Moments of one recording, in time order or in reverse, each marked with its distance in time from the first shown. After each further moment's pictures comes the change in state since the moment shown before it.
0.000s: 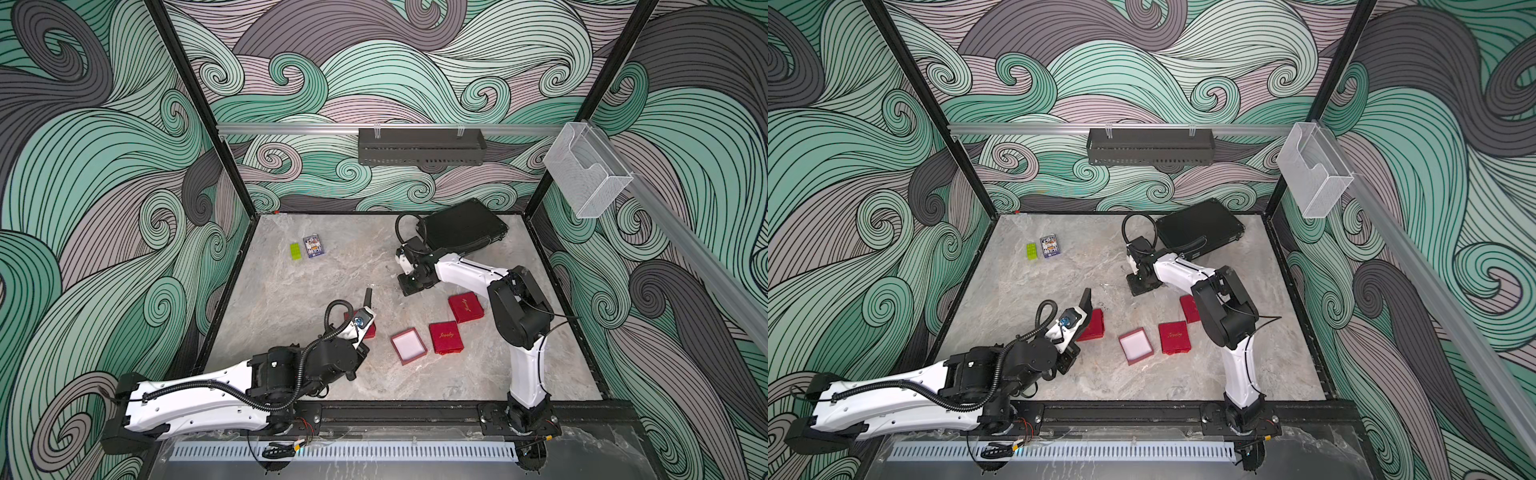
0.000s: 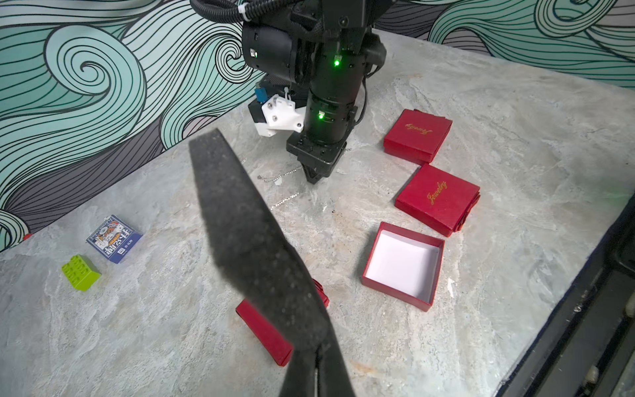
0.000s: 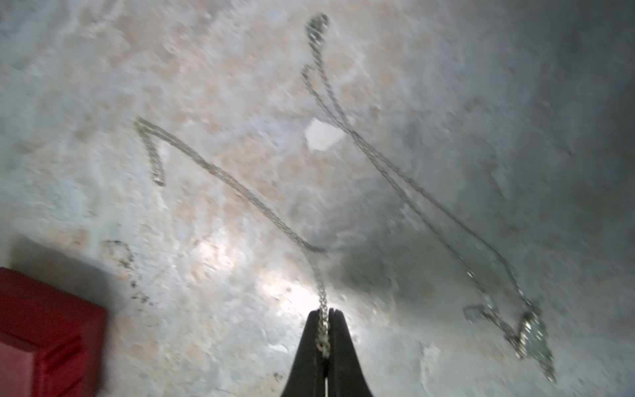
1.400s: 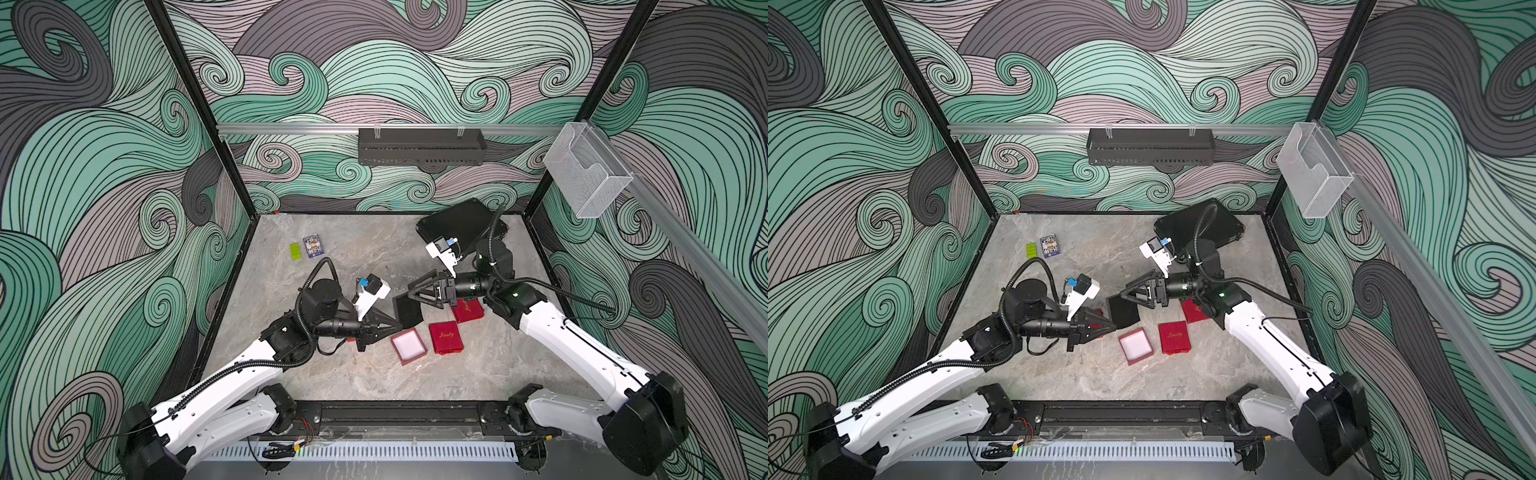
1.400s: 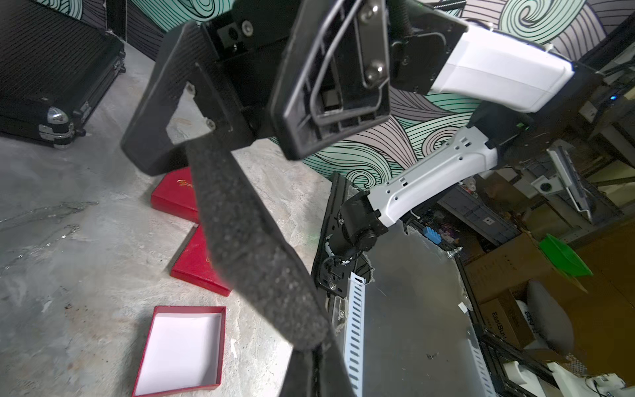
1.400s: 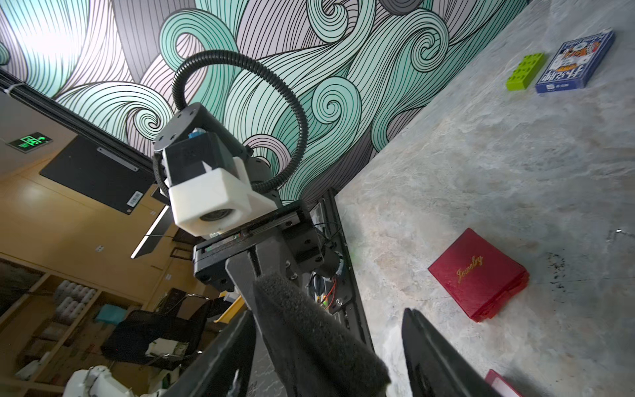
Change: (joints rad) left arm 0.579 0.139 0.017 0.454 1.372 -0.063; right arm -0.095 -0.825 -0.512 0.558 -1.020 0.333
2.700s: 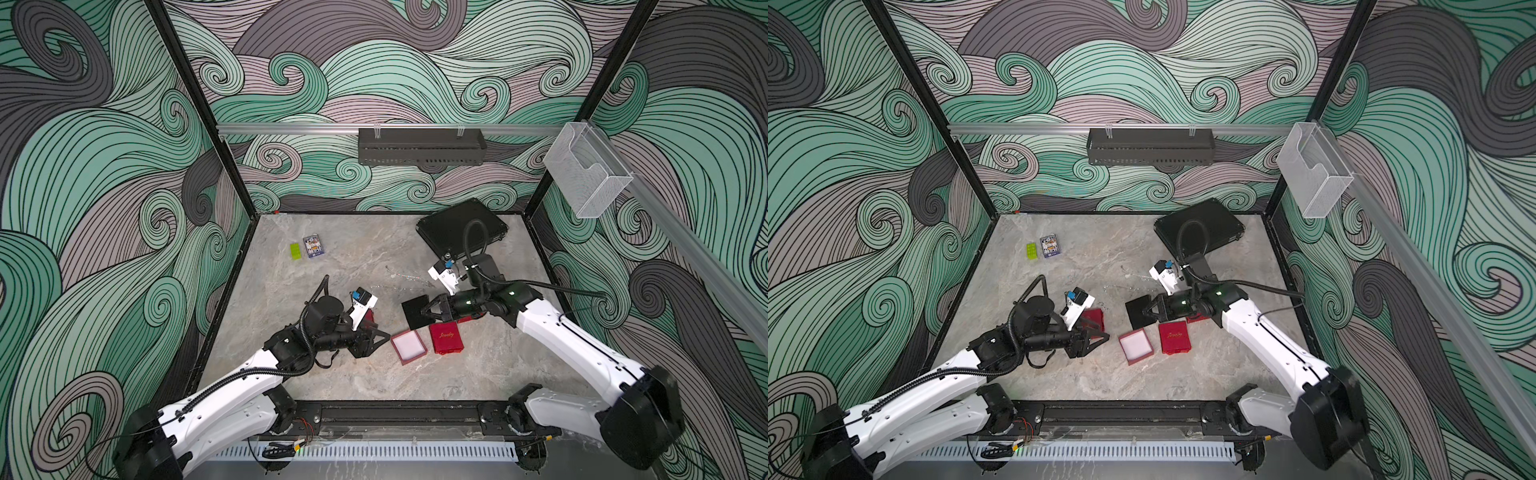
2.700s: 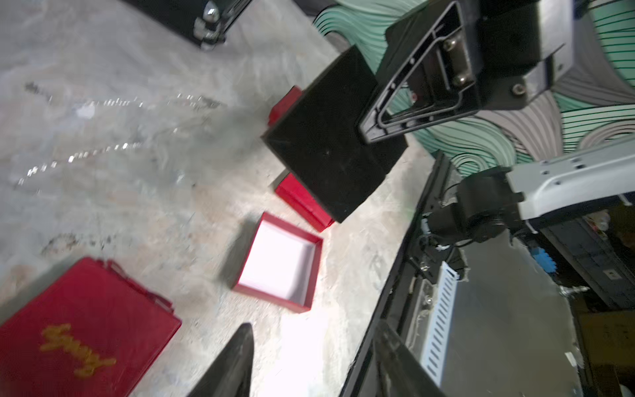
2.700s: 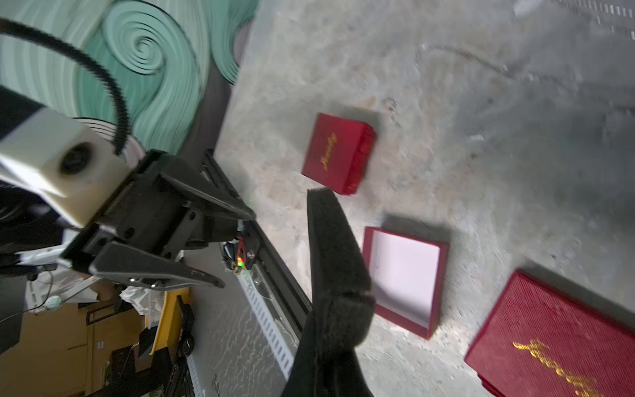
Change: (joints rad) left arm 0.004 -0.029 -0.211 -0.104 -0.340 -0.050; right arm 0.020 0.088 0.007 -0.585 0.441 -0.185
